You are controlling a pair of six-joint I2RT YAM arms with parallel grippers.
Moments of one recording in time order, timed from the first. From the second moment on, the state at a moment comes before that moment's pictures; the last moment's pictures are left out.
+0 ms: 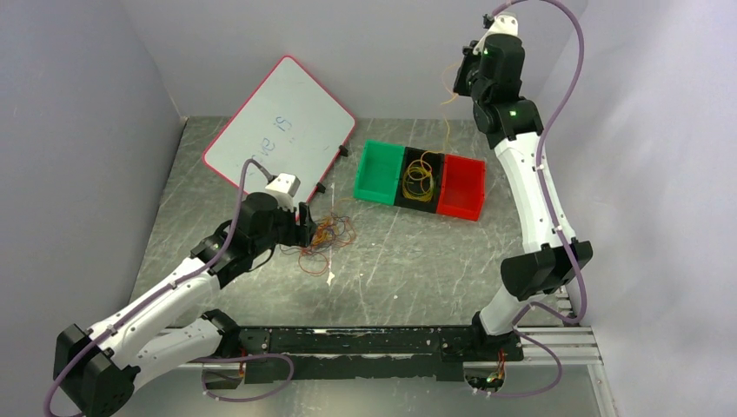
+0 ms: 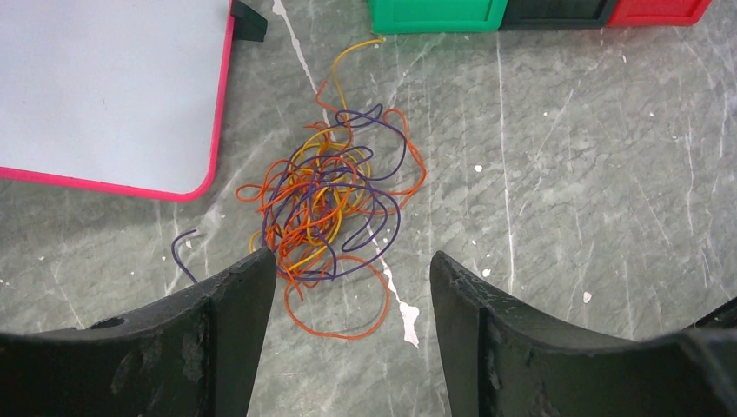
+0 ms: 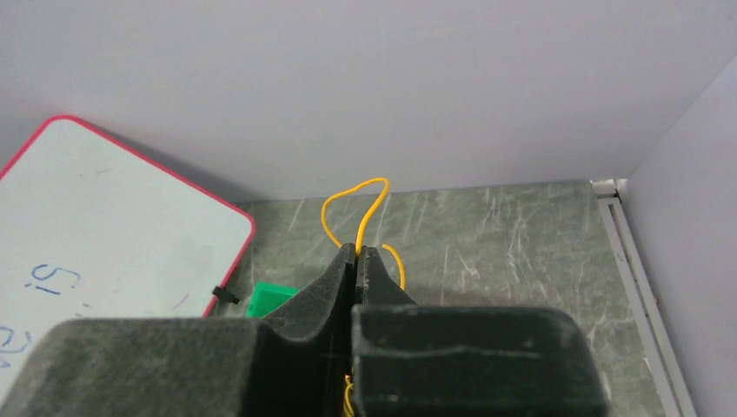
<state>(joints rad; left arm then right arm) -0.65 0.92 0.70 -0.29 -0.11 -0.33 0.23 1.67 2.01 -0.53 0.21 0.15</state>
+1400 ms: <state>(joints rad) -0.65 0.92 0.69 -0.29 -0.10 -0.34 0.22 1.77 1.55 -0.38 0.07 0.16</state>
